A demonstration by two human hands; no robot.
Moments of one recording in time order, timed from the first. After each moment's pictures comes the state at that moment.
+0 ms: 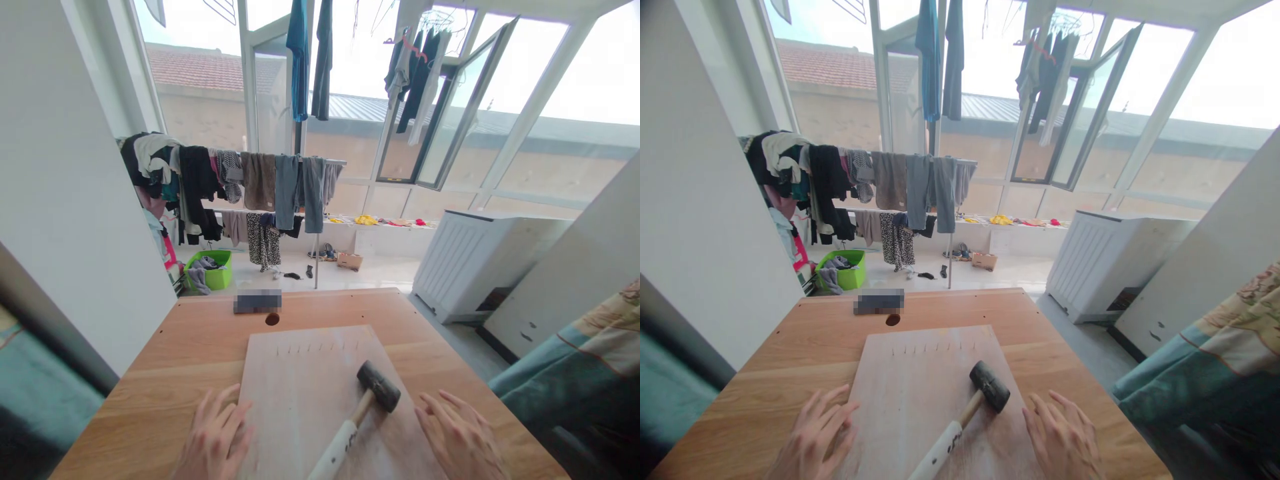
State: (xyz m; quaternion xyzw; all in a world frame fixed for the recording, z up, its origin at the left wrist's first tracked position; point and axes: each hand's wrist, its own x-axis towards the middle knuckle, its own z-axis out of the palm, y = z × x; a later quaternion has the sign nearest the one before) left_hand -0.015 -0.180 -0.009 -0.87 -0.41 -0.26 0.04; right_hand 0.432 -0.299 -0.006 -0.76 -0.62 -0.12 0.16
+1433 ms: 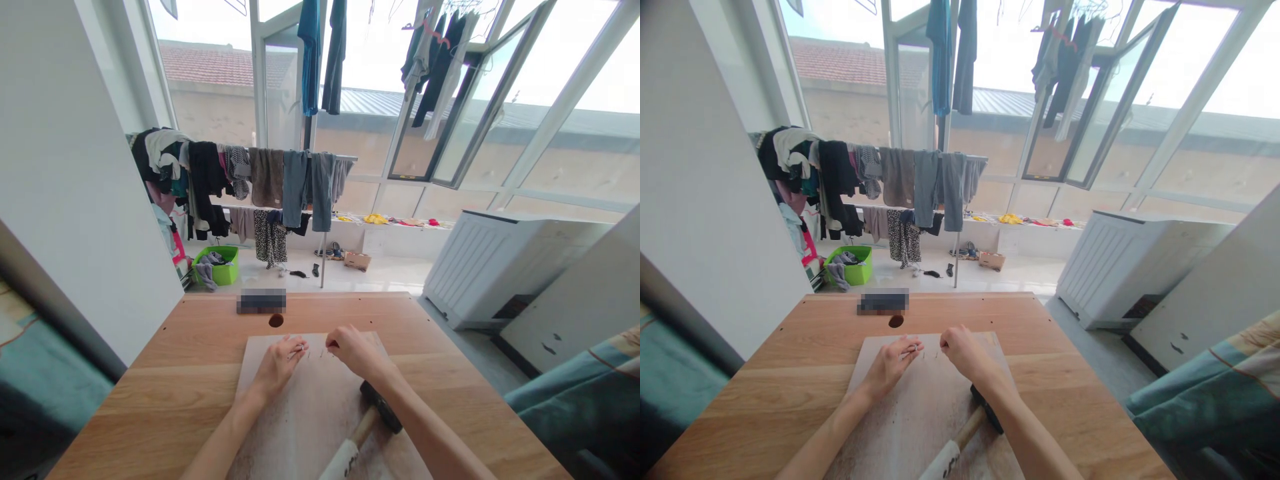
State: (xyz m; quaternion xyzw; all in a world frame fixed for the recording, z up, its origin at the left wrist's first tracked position) left_hand 0.108 -0.078 0.001 -0.81 -0.38 -0.33 -0.31; right_hand 0.317 -0.103 0.061 -0.62 -0.76 0.17 0.09
